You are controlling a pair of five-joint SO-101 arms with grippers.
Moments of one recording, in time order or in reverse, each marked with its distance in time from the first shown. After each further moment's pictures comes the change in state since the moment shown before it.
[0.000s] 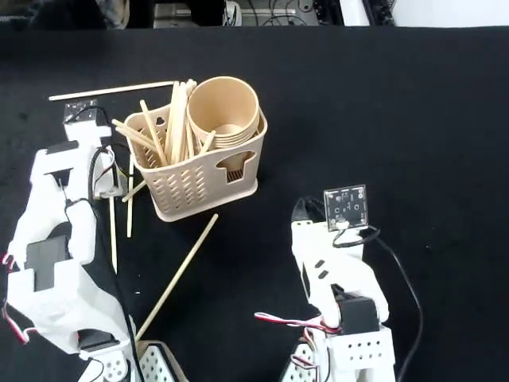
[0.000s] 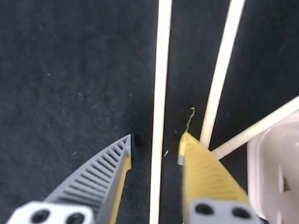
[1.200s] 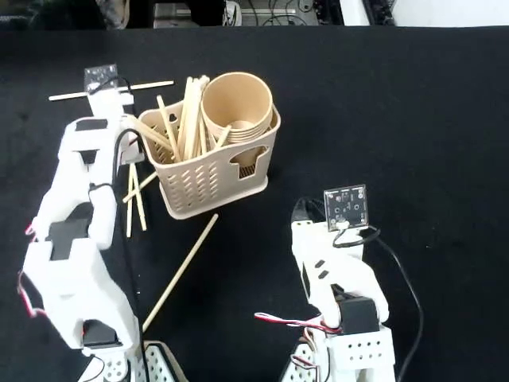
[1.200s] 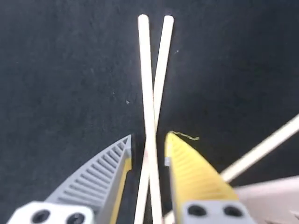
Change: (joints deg) left arm 8.5 9.8 -14.3 -7.2 8.9; right arm 0.0 0.0 0.0 0.0 0.0
